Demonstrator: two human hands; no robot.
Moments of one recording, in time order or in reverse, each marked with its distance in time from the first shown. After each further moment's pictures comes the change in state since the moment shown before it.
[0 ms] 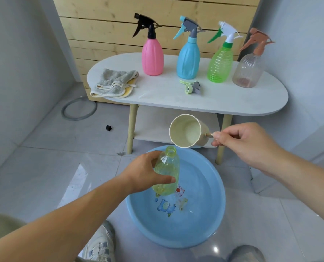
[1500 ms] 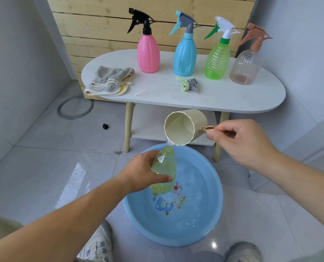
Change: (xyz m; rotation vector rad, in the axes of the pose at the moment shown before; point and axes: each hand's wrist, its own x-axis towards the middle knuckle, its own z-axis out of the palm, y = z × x) left_hand 0.010 -0.011 0.009 -0.065 -0.025 -0.022; right_hand -0.001 -0.002 0.006 -0.062 0.144 -0.131
